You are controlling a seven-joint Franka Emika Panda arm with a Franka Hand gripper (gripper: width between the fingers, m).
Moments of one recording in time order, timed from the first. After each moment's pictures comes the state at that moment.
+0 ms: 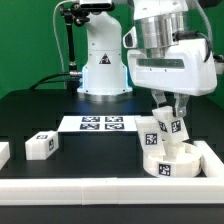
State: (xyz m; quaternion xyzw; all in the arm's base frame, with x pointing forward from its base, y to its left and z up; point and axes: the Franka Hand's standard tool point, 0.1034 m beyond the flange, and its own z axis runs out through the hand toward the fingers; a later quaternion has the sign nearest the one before) arm 0.544 0.088 0.087 -0.81 0.59 0.02 0.08
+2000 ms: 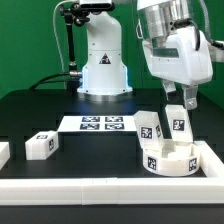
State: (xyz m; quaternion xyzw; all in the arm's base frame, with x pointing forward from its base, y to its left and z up) arm 0.550 0.101 0.106 -0.78 0.62 0.03 0.11
